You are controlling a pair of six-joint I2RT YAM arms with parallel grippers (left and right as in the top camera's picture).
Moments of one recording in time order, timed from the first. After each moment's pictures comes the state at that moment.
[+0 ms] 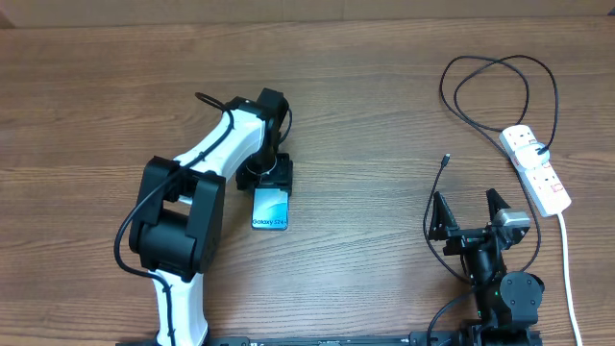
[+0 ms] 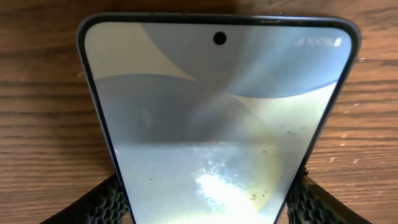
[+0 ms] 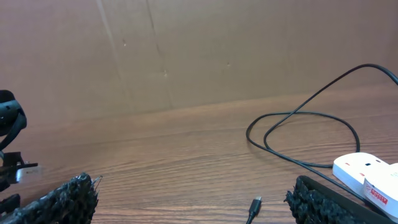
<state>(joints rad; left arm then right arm) -0.35 2.10 1.48 -1.07 0.10 -0.32 0.00 0.01 0.02 -0.02 -0.11 0.17</state>
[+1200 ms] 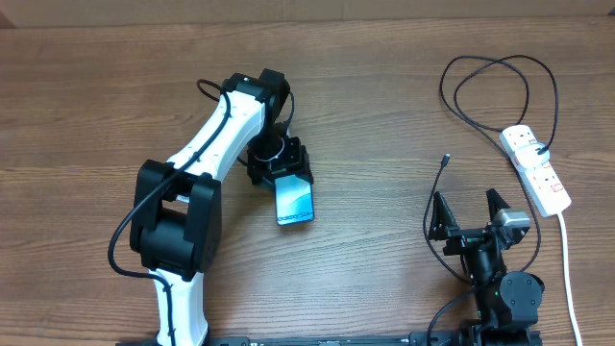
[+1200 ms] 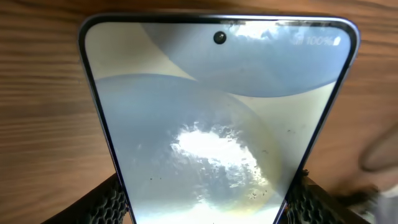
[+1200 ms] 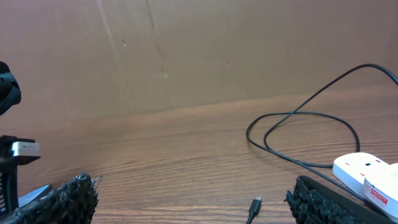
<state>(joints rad) -0.35 2.11 1.66 -1.29 0.40 -0.42 0.00 0.01 0.02 -0.02 -0.11 0.17</state>
